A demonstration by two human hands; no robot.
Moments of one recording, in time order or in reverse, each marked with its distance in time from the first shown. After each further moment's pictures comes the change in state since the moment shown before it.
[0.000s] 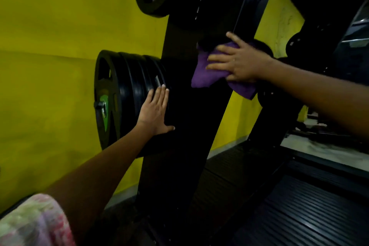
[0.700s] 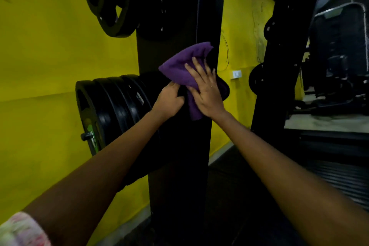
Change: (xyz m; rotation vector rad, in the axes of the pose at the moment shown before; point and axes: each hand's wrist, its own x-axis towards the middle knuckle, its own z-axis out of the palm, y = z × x) left_hand 0.058 0.034 -0.087 -1.047 0.242 0.193; right_hand 0.022 -0.124 0.031 0.960 0.595 0.990
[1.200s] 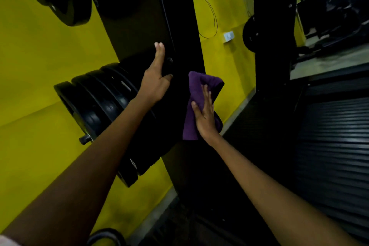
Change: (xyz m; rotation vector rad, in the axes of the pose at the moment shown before) left_hand 0.003 -0.017 0.013 0.003 -0.076 0.072; right_hand -0.131 -0.020 0.074 0.631 0.129 0.759
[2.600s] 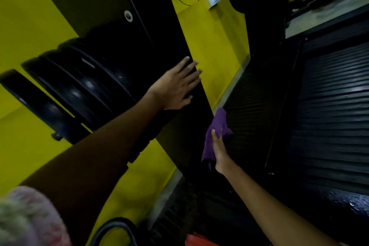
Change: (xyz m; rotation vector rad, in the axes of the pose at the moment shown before) left_hand -0.029 -0.031 0.119 1.404 -0.331 1.037; right_hand -0.125 0.158 0.018 0.483 0.168 0.955
